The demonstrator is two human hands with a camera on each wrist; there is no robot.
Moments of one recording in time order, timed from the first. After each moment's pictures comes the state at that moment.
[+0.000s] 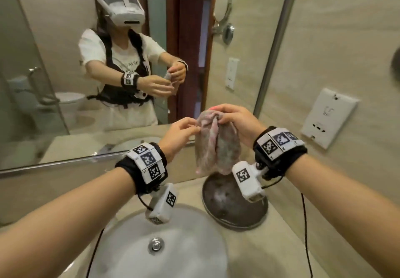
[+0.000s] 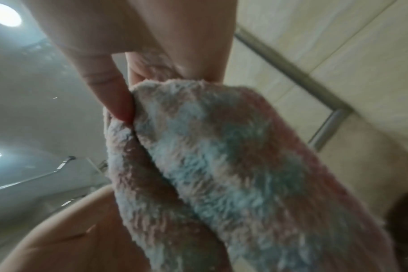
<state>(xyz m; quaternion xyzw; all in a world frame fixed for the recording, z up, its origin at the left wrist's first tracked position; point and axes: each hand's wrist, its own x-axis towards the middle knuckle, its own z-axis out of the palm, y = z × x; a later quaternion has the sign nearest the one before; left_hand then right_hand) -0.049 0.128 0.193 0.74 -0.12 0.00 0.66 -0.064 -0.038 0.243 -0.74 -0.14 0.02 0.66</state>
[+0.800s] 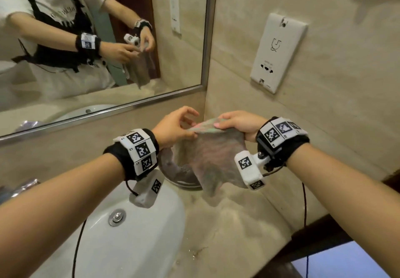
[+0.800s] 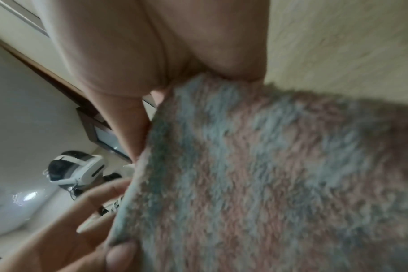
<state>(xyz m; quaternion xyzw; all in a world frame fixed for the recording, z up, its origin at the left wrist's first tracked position) -0.039 -0.009 0.115 0.85 -0.24 -0.12 0.46 -0.071 -0.211 0.130 -0.78 0.07 0.20 0.59</state>
